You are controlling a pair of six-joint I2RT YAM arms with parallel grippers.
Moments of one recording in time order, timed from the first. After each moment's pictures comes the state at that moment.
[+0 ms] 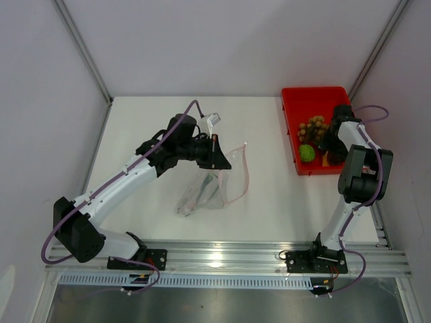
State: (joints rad) left arm -0.65 1.36 1.24 -0.47 0.52 -0.56; right arm -0.19 1.95 1.48 -0.72 0.32 0.37
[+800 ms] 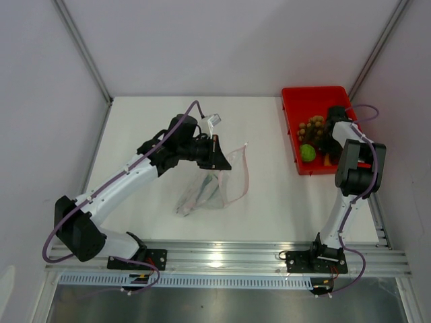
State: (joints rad) left arm -0.65 1.37 1.24 -0.48 0.53 -0.56; right arm -0.17 2.06 1.51 -0.62 0.33 0.30
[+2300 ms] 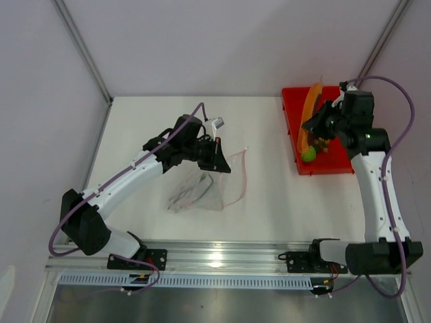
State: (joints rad) left arm -0.65 1.43 1.26 -0.54 0.53 -0.52; right arm 0.03 1.29 1.50 -0.80 -0.19 0.44
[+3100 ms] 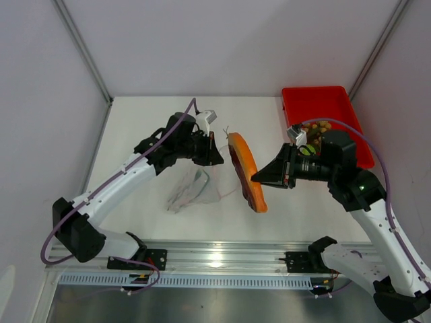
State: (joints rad) left arm -0.64 1.37 1.27 -0.55 0.36 -0.45; right arm 0.49 0.92 1.21 -0.66 -0.78 1.02
